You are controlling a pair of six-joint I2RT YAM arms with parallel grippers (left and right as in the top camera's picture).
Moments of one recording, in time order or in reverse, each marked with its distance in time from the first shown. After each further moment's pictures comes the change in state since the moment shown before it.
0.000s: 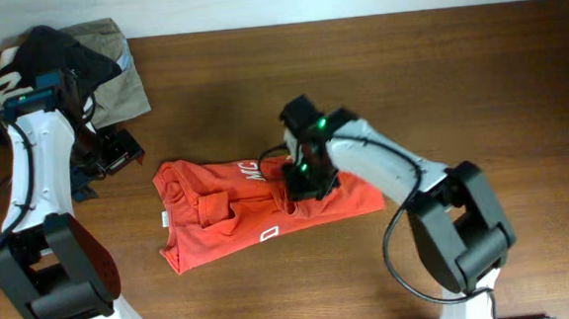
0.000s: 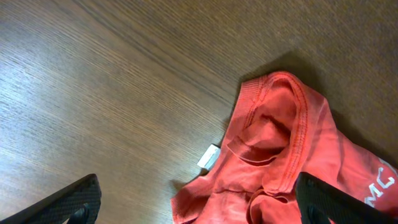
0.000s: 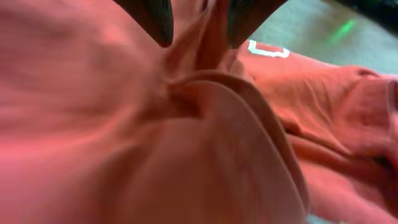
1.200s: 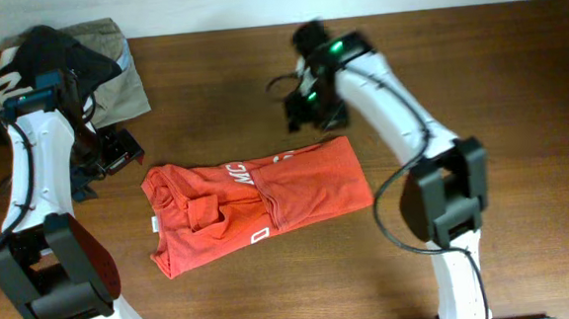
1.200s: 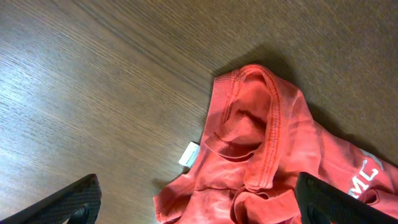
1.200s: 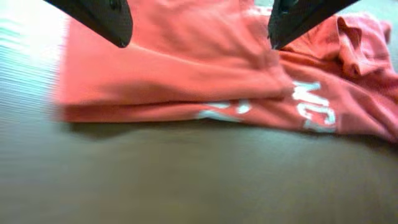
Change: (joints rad) left arm 0.000 0.000 0.000 0.002 0.000 0.000; right arm -0.199 0.250 0.723 -0.413 0.108 -0.057
